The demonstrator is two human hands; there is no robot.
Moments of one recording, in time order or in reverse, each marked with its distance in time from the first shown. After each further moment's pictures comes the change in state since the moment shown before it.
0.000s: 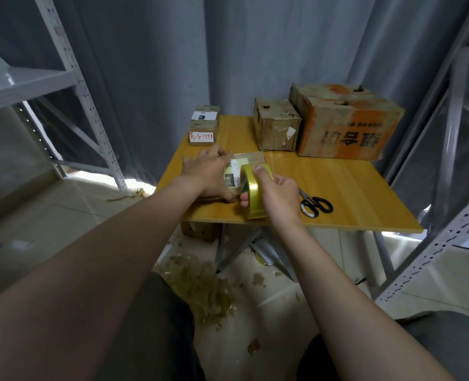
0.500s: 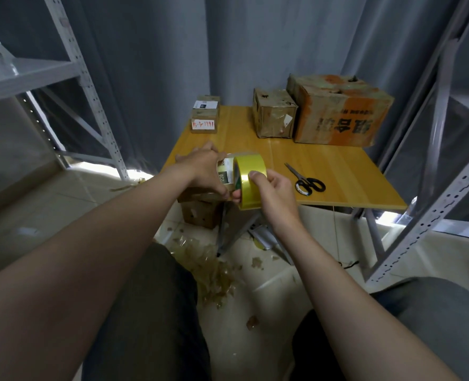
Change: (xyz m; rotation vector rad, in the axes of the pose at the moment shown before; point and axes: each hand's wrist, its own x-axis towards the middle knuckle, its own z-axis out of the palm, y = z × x) left_hand -0.043 -0.005 -0.003 -0.097 -0.141 -0.034; right_hand -0.065 0.008 -0.014 0.004 -0.144 -0.111
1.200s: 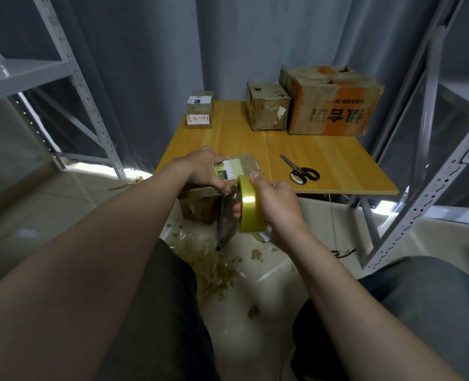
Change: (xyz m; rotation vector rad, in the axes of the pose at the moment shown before) left_hand 0.003 0.000 0.011 -0.160 -0.130 -0.017; right_hand -0.026 0.007 -0.007 0.000 0.017 0.271
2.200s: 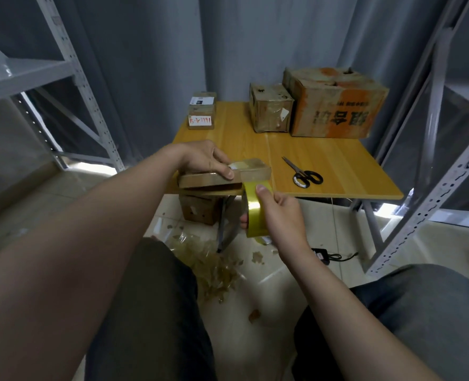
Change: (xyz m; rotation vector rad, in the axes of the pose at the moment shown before) left_hand 0.002 0.003 -0.039 -0.118 -0.117 0.099; right_hand -0.009 0.014 -0.002 0.012 0.081 -0.077
